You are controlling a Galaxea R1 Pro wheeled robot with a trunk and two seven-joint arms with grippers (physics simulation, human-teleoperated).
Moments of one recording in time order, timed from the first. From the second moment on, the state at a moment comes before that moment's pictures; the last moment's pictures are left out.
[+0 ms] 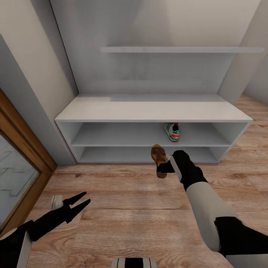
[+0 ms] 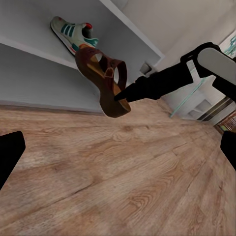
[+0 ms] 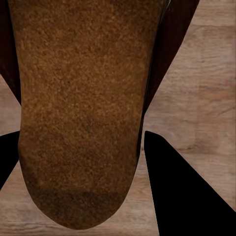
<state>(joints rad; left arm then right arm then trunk) -0.22 0.02 0.49 -1.43 0.17 0.47 -1.34 -1.02 0.09 -0.02 -0.72 0.04 1.04 0.00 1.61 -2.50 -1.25</state>
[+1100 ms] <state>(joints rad) -0.22 0.02 0.49 -1.43 0.17 0.47 -1.34 -1.05 0.09 -0.01 -0.50 0.05 0.77 0.00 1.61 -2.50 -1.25</state>
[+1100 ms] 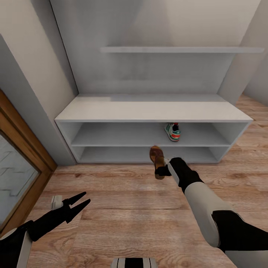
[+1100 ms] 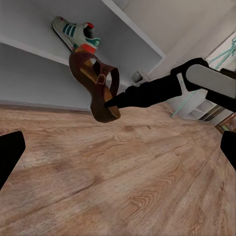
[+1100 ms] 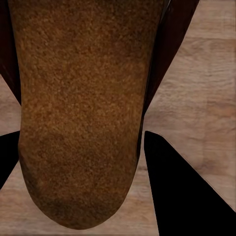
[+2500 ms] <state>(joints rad) -0.22 0.02 0.39 -1.43 0.17 0.47 -1.33 -1.05 0.09 -0.01 -0.48 0.05 0.69 0.00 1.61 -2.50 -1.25</state>
